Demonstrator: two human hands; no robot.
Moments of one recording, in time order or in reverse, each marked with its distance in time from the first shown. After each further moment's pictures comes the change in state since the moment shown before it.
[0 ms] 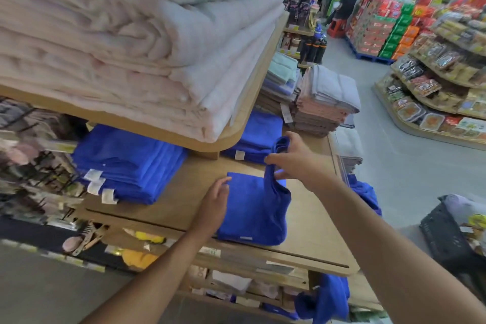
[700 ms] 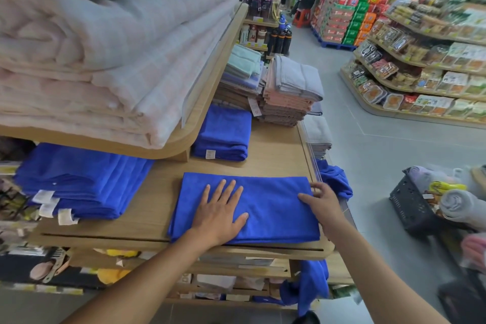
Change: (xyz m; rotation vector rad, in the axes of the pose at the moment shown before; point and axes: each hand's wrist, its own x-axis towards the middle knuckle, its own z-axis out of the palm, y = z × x) left_hand 0.003 -0.007 0.055 1.268 -0.283 0.444; right_hand -0.042 0.150 -0.084 0.171 0.378 0.230
